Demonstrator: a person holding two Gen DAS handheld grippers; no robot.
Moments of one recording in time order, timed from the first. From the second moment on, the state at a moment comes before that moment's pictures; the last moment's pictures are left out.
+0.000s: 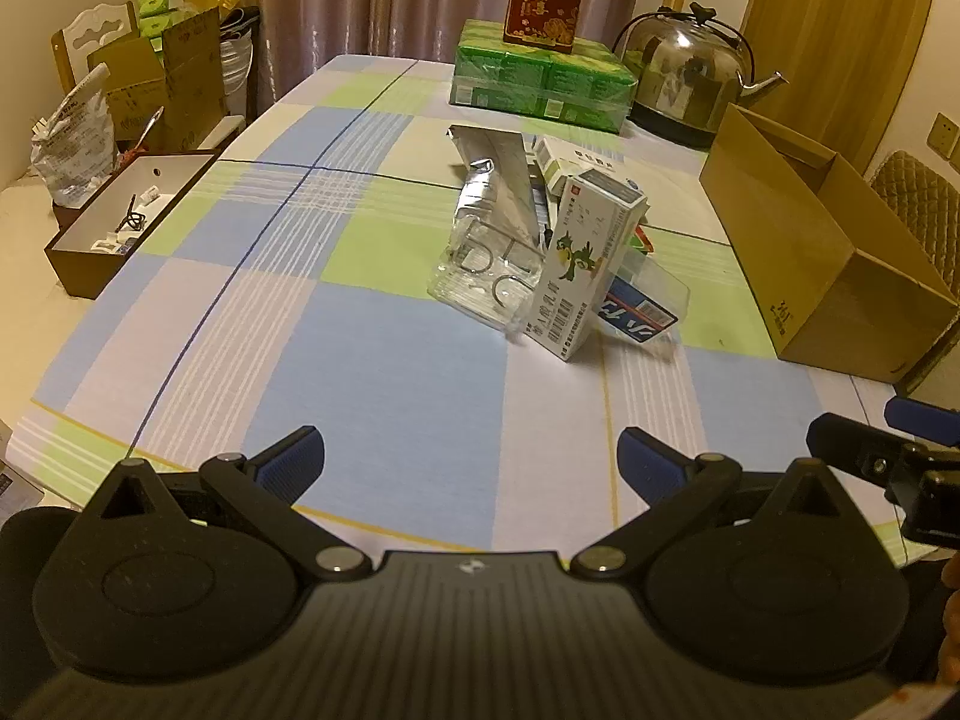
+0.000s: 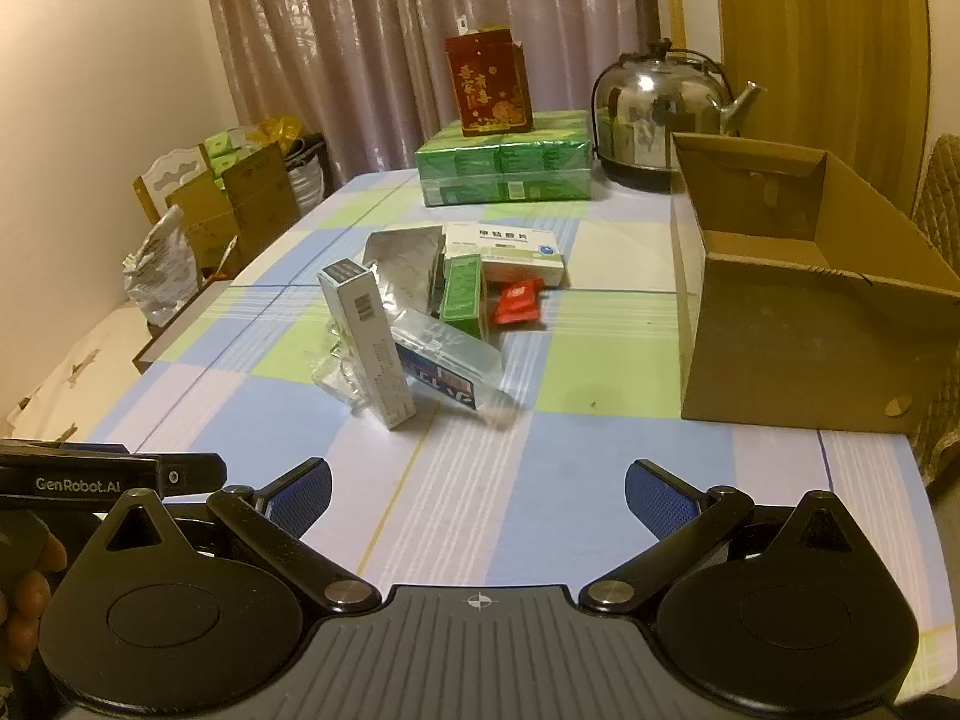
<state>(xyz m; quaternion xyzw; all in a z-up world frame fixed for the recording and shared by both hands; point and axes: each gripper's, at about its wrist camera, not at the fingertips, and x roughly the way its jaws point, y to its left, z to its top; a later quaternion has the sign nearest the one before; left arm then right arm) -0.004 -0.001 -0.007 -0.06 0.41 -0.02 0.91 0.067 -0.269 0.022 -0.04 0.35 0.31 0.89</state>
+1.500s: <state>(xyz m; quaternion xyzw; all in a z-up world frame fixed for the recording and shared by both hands) 0.025 -0.005 -0.010 -0.03 0.37 -0.08 0.92 0.097 -0.256 0.018 -0.09 0.32 0.37 0.87</state>
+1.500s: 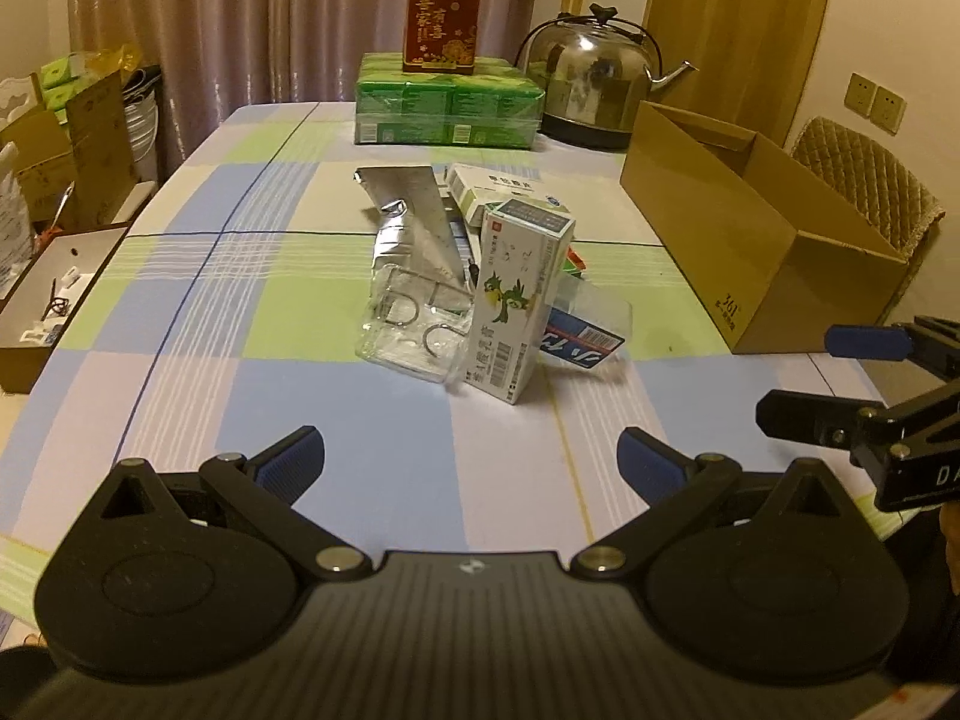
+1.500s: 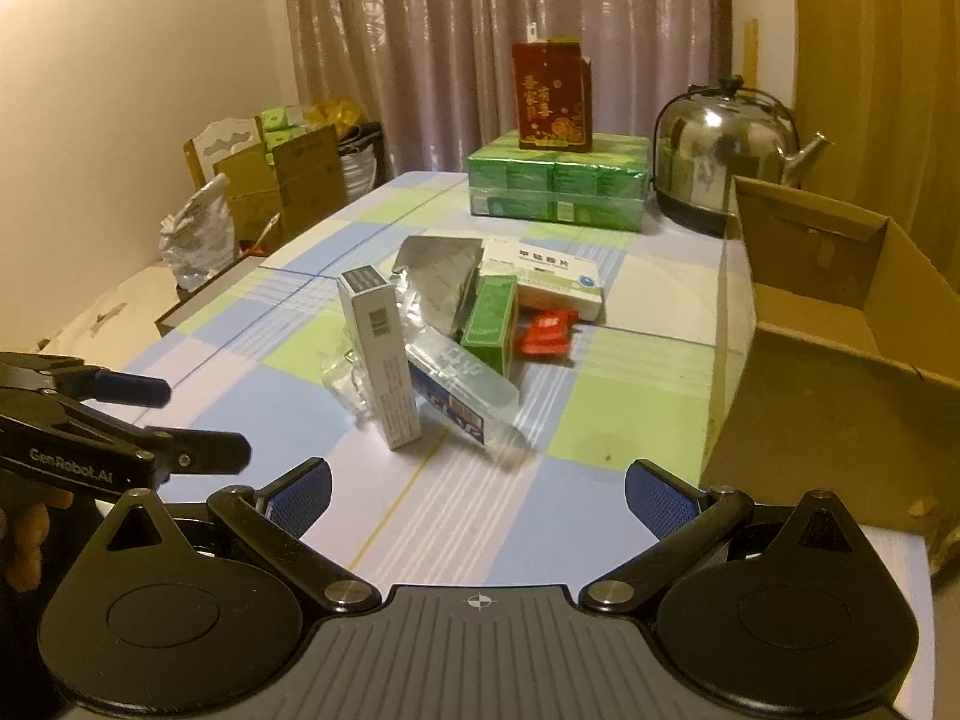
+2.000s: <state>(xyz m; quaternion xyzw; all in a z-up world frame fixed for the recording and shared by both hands) 0.052 0.000 -0.024 0.00 0.36 -0.14 0.92 0.114 -0.234 0.000 -0.14 0.30 0.40 0.86</state>
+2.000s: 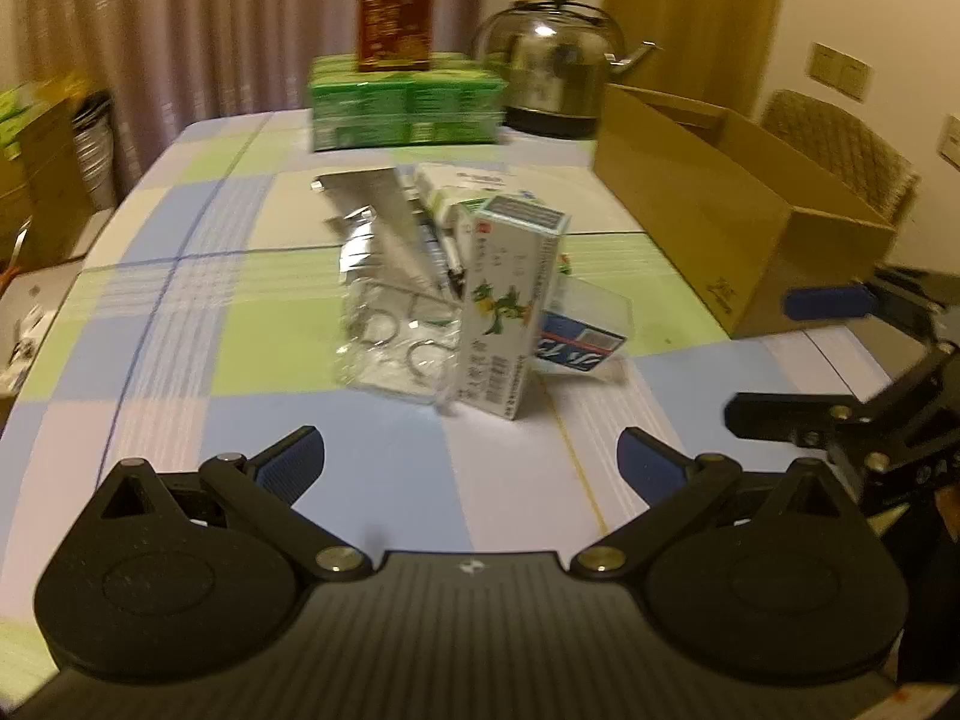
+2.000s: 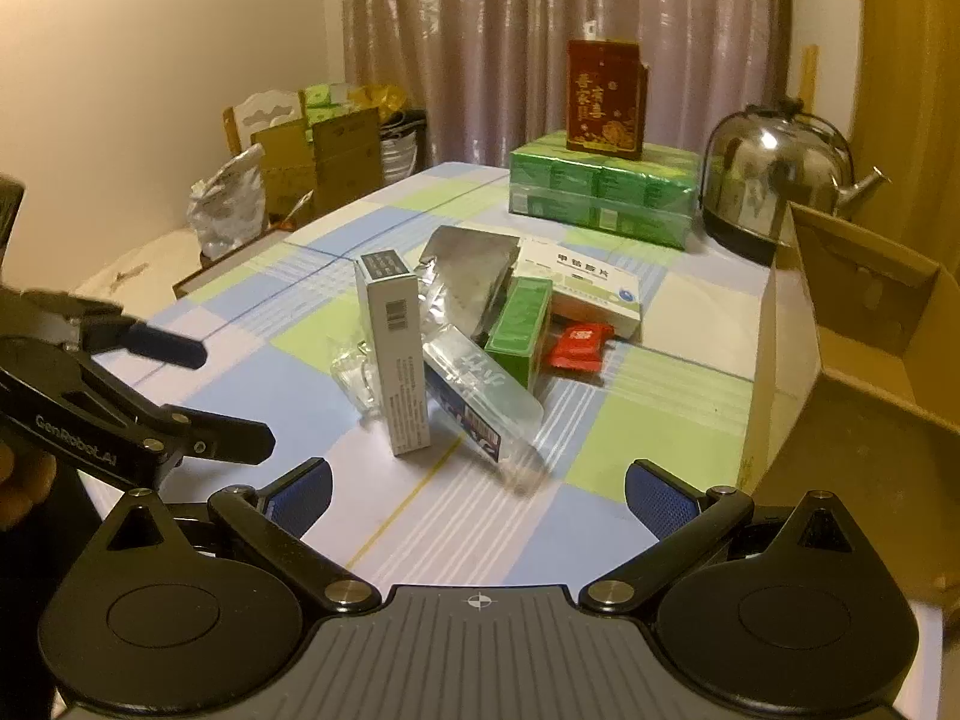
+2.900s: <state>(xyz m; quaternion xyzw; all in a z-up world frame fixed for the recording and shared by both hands) 0.111 -0.022 -0.049 0.13 0.35 -0.21 0.91 0.204 -0.184 -0.046 -0.25 0.30 0.45 0.80</state>
